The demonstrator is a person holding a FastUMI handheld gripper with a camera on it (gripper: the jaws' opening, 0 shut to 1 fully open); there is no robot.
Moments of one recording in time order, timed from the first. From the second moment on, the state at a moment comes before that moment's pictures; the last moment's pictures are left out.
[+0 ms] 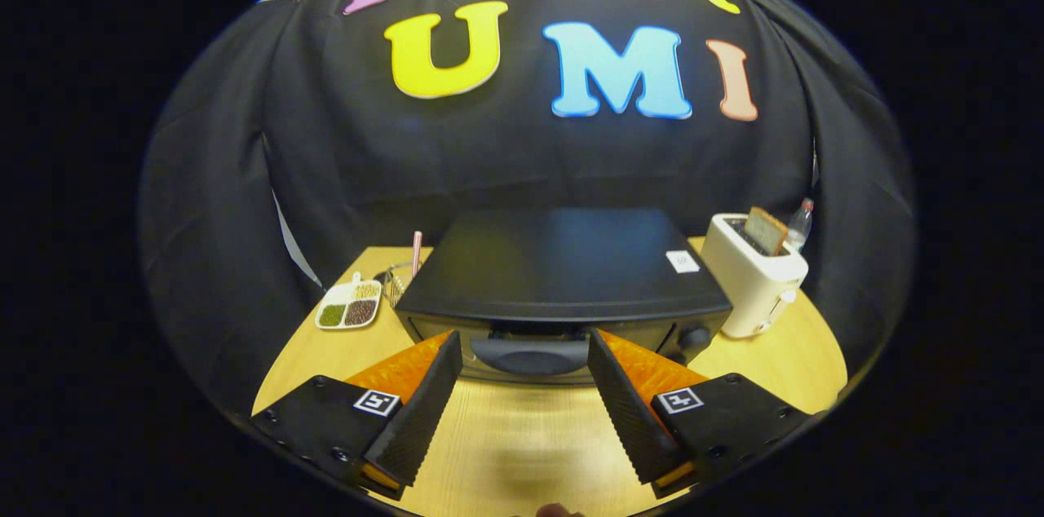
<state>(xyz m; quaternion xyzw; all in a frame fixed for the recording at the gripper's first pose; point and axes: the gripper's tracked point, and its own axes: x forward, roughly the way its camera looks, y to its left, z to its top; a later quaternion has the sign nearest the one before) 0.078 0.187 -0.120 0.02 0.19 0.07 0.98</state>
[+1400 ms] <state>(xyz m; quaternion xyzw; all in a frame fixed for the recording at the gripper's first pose) -0.046 -0.004 -0.031 0.03 0.02 -0.07 1.00</state>
